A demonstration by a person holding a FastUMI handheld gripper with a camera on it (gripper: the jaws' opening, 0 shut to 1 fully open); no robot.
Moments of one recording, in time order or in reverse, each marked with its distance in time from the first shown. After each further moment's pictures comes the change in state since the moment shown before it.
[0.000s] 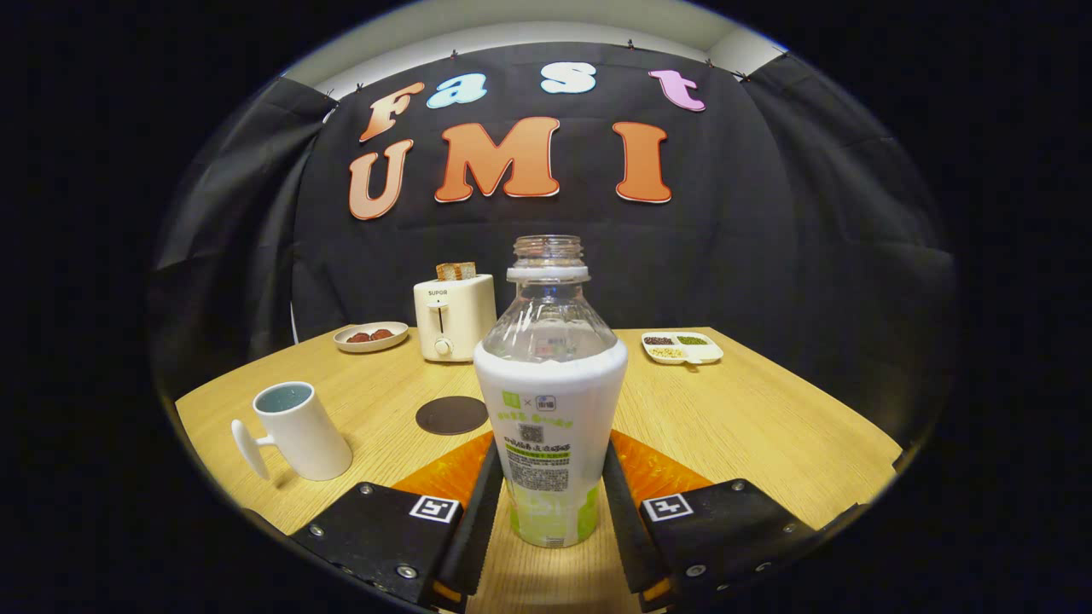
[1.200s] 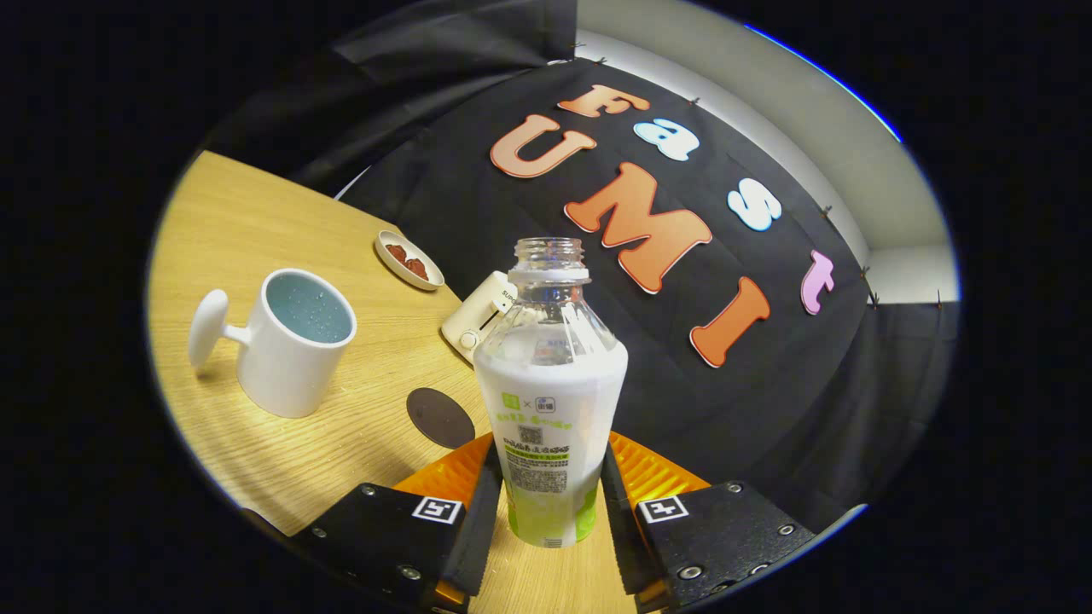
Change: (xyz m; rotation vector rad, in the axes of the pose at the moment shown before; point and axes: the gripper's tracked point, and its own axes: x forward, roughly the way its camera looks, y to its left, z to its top) arm 0.009 0.083 0.050 -0.852 -0.184 -0.040
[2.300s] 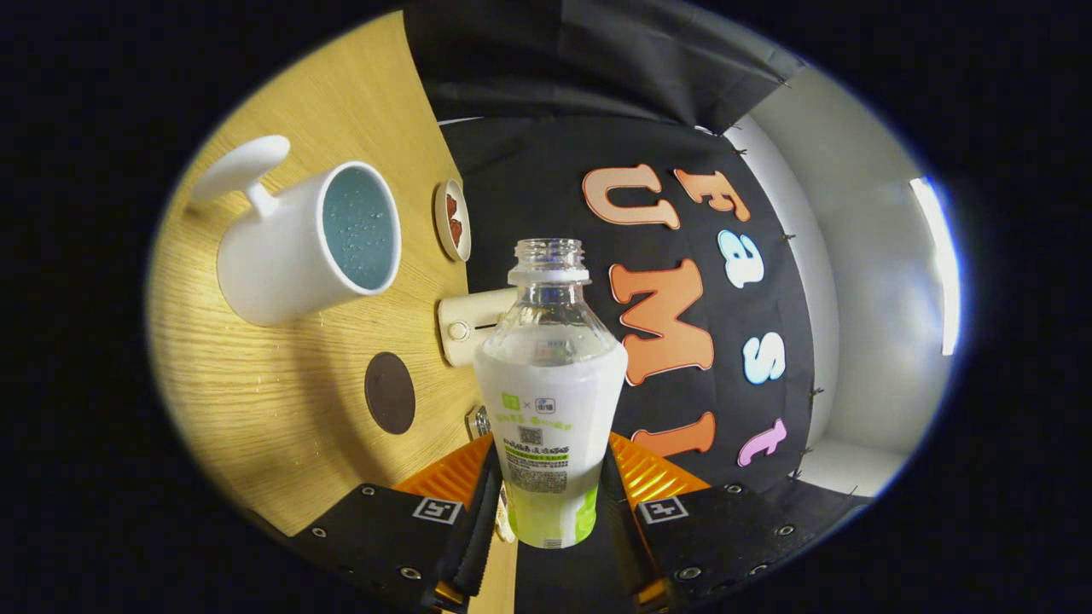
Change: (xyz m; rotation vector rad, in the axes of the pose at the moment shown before) arm 0.021 0.009 0.040 -0.606 -0.139 -0.089
